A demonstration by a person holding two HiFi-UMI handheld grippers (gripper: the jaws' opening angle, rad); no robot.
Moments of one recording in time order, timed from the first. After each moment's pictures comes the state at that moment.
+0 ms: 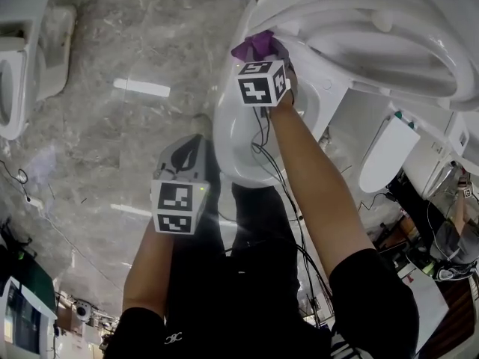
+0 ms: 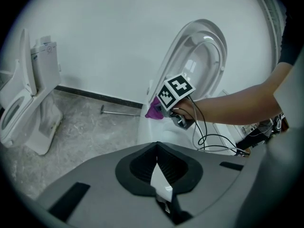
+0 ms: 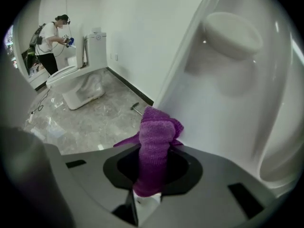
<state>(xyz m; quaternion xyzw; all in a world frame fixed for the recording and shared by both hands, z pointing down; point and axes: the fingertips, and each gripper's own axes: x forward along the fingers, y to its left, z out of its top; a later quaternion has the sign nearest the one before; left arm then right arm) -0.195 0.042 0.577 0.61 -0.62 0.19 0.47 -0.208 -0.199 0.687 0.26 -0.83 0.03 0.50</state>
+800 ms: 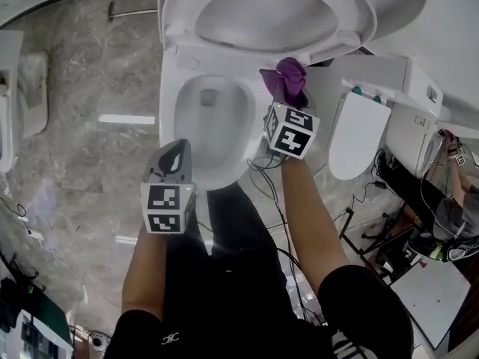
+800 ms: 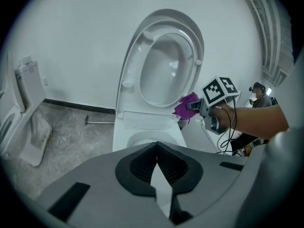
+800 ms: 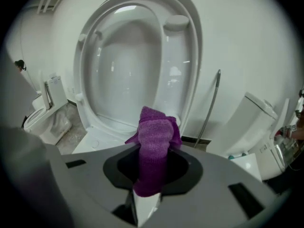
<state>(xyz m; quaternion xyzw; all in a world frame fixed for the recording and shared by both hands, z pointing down) -0.055 -0.033 0.529 0.64 -0.61 0.20 0.42 0.095 -0.271 0.556 0.48 -0.78 0.15 0.37</state>
